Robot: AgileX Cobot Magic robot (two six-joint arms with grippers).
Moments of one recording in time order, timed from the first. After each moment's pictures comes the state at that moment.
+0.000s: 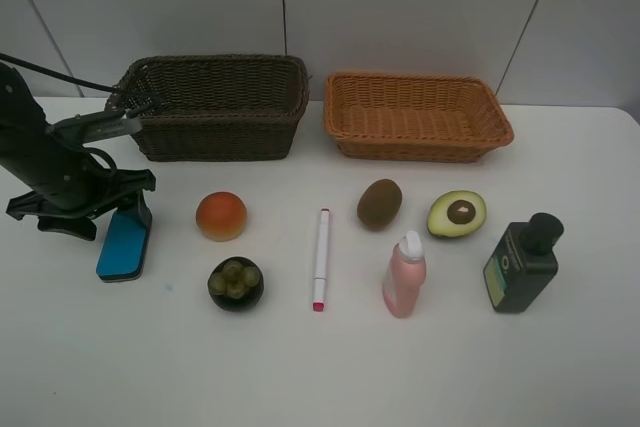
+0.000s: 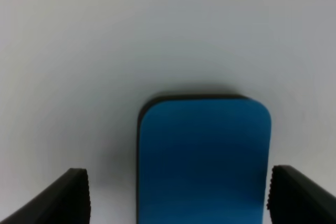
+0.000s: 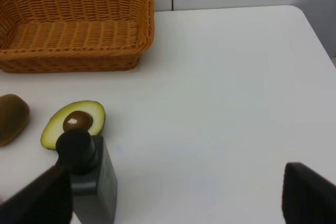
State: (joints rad) left arm -0.07 1.86 -0.83 -0.27 0.34 -0.01; right arm 0.03 0.00 -0.52 -0.13 1.06 0.10
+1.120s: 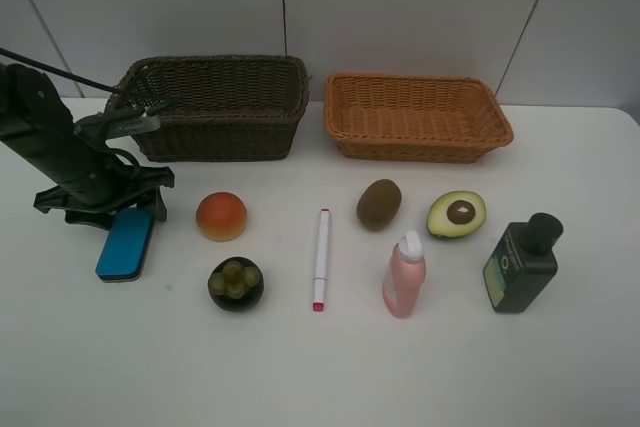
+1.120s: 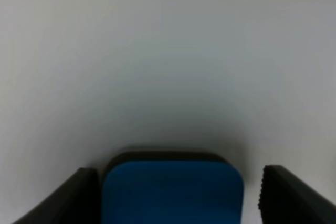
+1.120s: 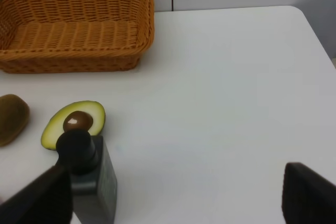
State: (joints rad) left arm -0.12 1.95 -0.88 -0.30 0.28 -0.01; right arm 0.03 0.00 -0.52 -0.13 1.06 0.10
